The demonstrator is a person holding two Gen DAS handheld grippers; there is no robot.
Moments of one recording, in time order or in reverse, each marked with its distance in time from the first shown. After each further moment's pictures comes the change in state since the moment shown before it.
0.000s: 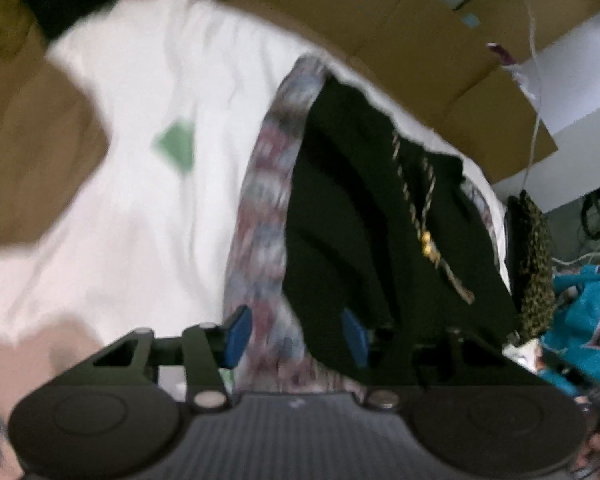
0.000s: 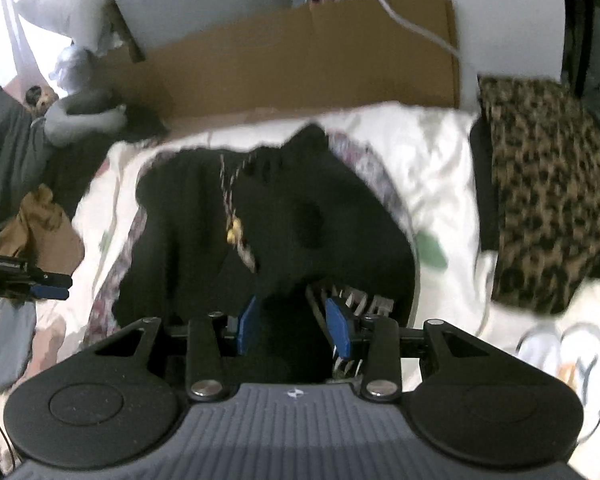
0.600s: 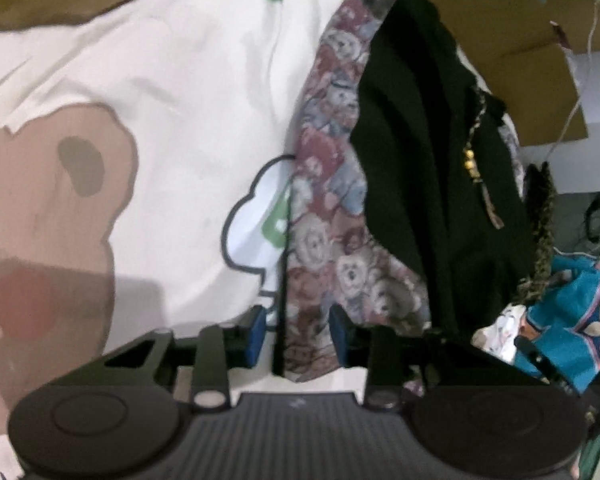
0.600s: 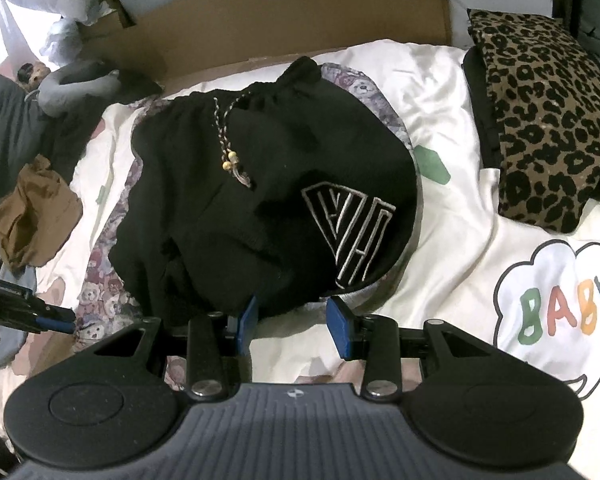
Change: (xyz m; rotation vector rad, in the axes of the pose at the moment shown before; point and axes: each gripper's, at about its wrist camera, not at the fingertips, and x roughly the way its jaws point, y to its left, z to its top) left arm 0.028 0.047 -0.064 -0.188 0.217 -0.048; right arm 0.007 -0.005 -0.043 0.041 0.102 0.003
